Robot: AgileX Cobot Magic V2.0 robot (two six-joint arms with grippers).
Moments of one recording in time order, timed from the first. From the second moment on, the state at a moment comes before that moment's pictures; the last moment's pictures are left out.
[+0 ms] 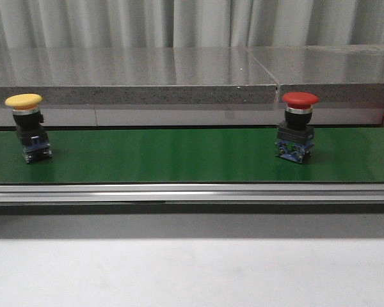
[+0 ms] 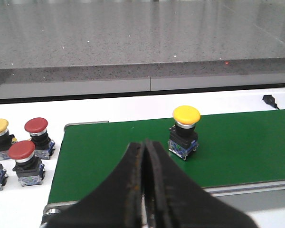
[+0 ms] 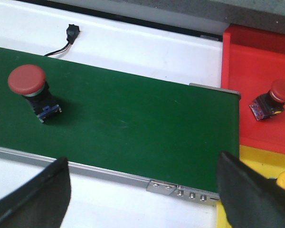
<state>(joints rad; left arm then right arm) -0.14 0.30 -0.42 -0.02 0.43 0.02 -0.10 0.82 -0.80 0.20 0.72 -0.30</state>
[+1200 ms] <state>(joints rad) -0.14 0.30 -0.42 -0.02 0.43 0.02 0.08 1.46 -1.03 0.21 0.71 -0.35</state>
